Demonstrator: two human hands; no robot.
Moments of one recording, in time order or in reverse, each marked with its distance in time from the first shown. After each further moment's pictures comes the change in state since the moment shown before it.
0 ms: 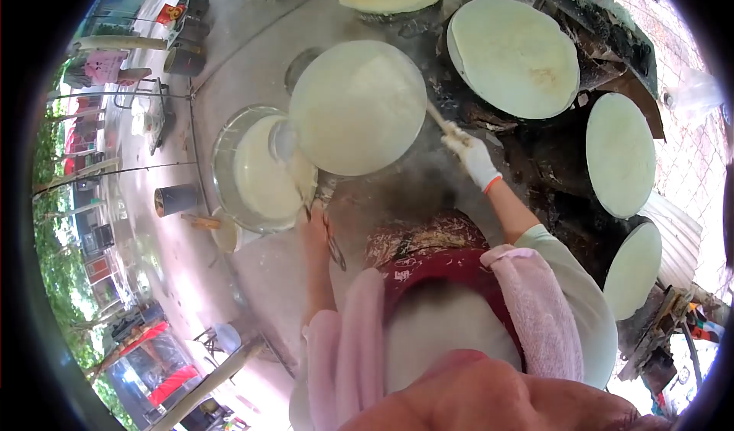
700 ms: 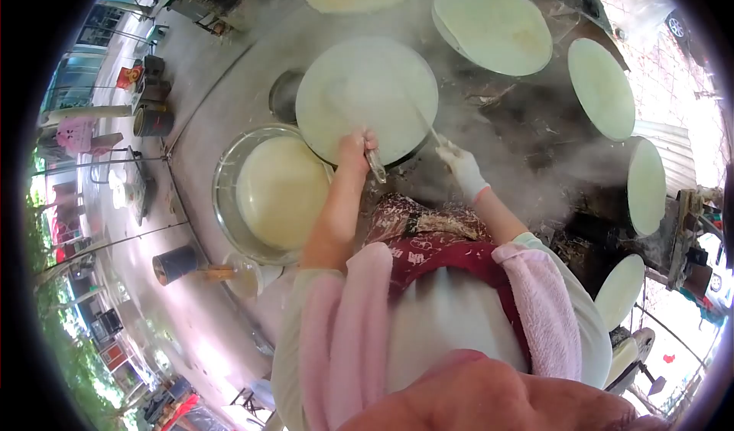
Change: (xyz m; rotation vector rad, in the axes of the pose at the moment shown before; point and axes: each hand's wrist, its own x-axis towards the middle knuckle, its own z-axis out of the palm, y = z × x) left_hand 0.170 -0.005 0.059 -0.393 -0.624 -0.337; right_hand -0.066 0.051 0.154 0.168 0.301 -0.018
